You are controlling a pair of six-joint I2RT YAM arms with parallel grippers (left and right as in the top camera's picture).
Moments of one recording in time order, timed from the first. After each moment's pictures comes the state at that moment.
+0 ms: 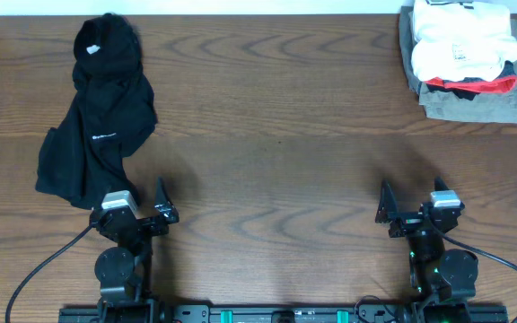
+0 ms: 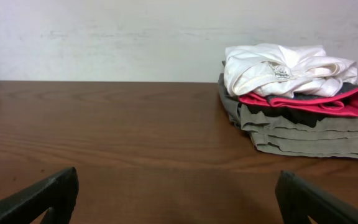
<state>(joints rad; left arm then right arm) 0.05 0.03 0.03 -0.12 -0.05 -0.17 0.07 0.02 0.01 -0.07 -0.01 0.07</state>
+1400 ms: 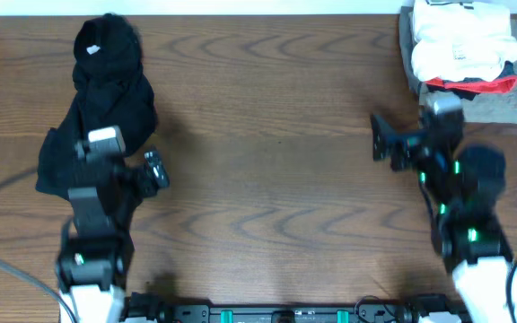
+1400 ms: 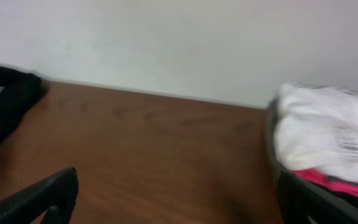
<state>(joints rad) 0.05 0.81 0.72 -0.51 -0.05 -0.18 0.07 0.94 0.69 -0.01 -0.23 0.04</state>
